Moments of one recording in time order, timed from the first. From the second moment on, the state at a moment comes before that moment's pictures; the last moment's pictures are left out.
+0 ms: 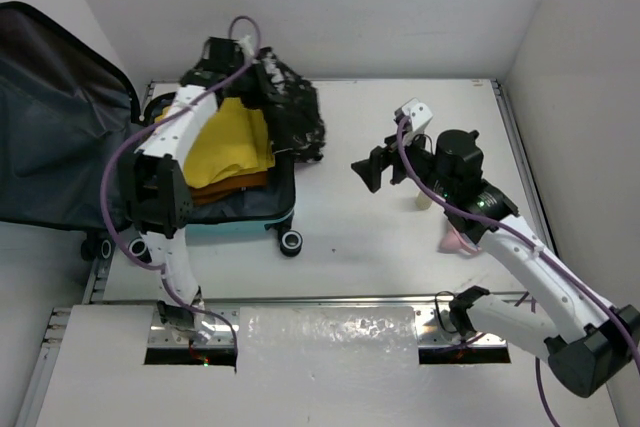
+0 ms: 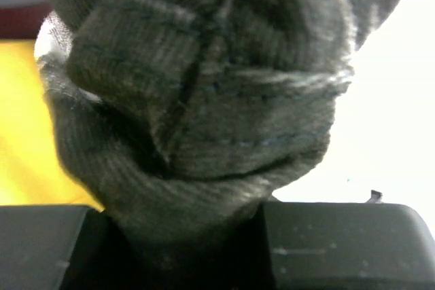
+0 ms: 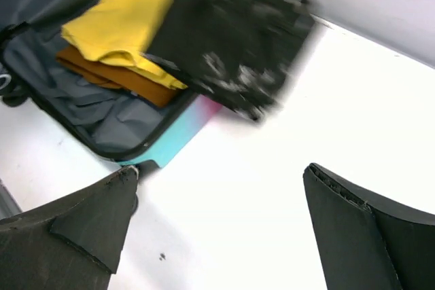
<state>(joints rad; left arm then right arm) -0.22 1.96 1.84 -0.56 0.45 -0.52 0.51 1.01 0.89 -0.09 -0.24 0.03</state>
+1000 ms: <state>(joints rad) 0.15 2.29 2.21 -1.15 -0.32 -0.11 0.51 1.03 0.86 -0.18 -0.25 -0.04</state>
